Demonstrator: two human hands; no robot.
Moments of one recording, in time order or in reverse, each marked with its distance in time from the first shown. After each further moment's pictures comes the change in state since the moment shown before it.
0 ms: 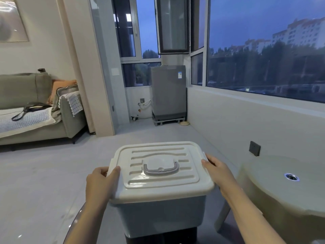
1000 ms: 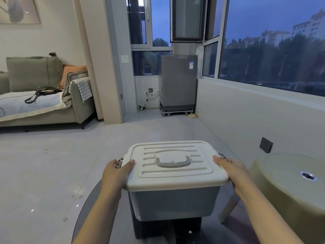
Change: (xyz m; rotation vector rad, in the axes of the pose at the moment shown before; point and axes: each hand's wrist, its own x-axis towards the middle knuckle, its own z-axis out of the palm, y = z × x) left_hand -0.013 -0.010 -0.003 -0.303 -0.128 -0.190; right_hand -0.007 0.010 0.004 0.034 0.103 0.204
